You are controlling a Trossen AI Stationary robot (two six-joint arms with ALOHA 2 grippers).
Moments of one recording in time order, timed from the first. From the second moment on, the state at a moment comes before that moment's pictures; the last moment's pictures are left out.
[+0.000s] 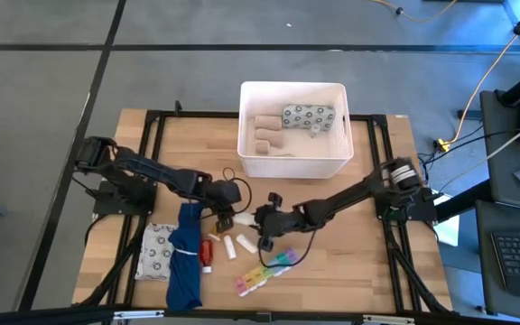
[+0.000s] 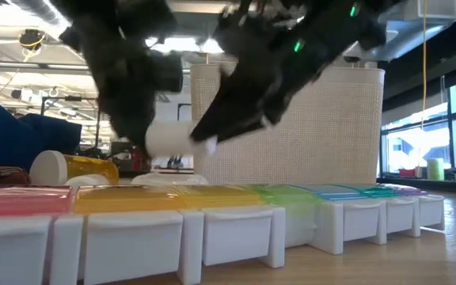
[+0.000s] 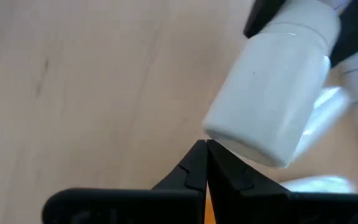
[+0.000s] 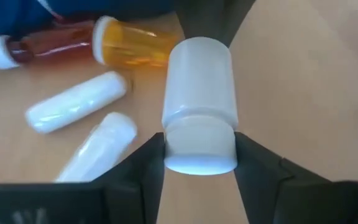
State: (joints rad) left arm -0.09 1.53 0.79 -0.24 0.08 -0.46; right arm 0.30 1.95 1.15 0.08 0.37 0.34
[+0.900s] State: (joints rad) left arm -0.09 0.94 0.96 -0.24 -0.11 -0.14; right arm -0.11 1.30 1.47 -0.64 0.28 0.30
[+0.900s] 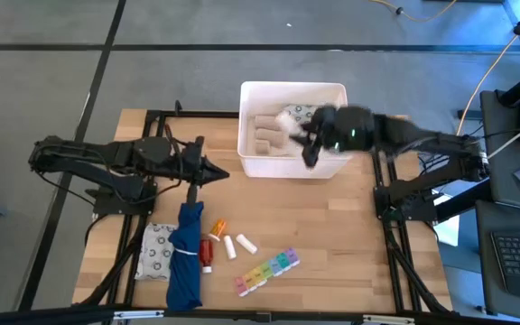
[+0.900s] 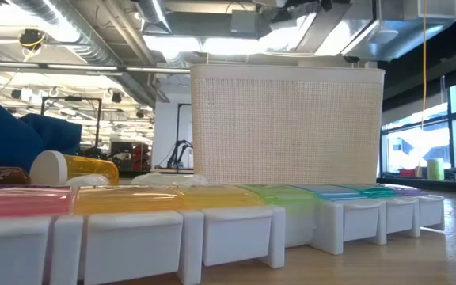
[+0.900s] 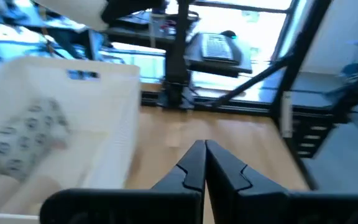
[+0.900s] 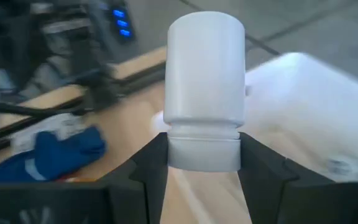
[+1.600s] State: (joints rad) left arm 0.03 0.98 0.96 -0.30 -0.41 0.15; right arm -0.53 1.97 2.09 -1.29 -0.30 0.28
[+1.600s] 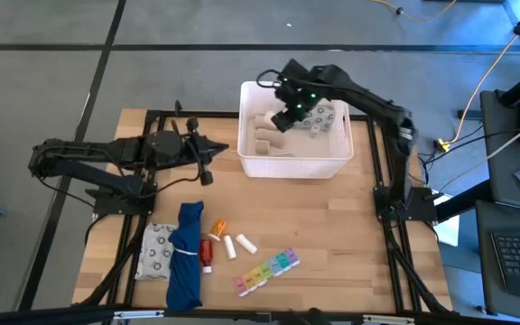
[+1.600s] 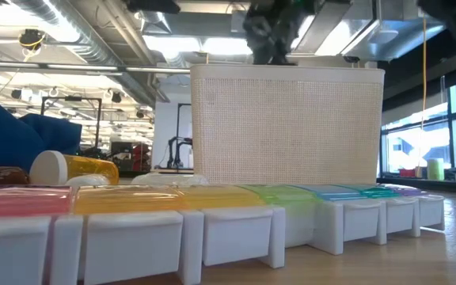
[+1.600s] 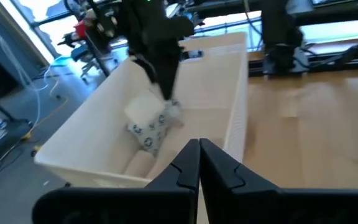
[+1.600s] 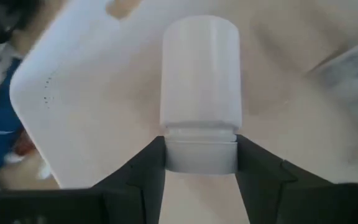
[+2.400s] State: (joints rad) left arm 0.18 0.98 0.96 -0.34 -0.29 0.15; right arm -0.53 2.33 2.14 -1.45 -0.38 0.28
